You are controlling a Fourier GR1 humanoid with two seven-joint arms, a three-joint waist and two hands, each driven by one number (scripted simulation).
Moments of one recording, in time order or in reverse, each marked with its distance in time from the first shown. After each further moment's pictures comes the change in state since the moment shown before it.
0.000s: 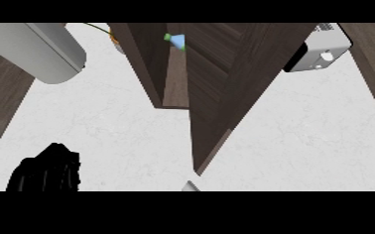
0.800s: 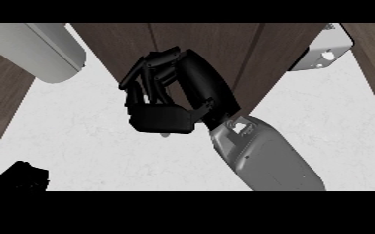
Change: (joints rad) left arm 0.139 0.073 0.126 -0.016 0.056 -0.169 -0.047; right arm -0.425 0.175 -0.437 0.712 -0.408 0.018 -0.182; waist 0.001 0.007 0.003
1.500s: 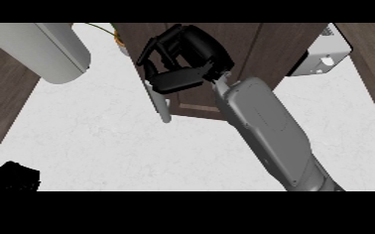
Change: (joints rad) left arm 0.009 0.010 0.052 0.001 0.011 -0.068 0.018; right arm -0.139 -0.007 -0.153 0.419 -0.121 0.343 -0.299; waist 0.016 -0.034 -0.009
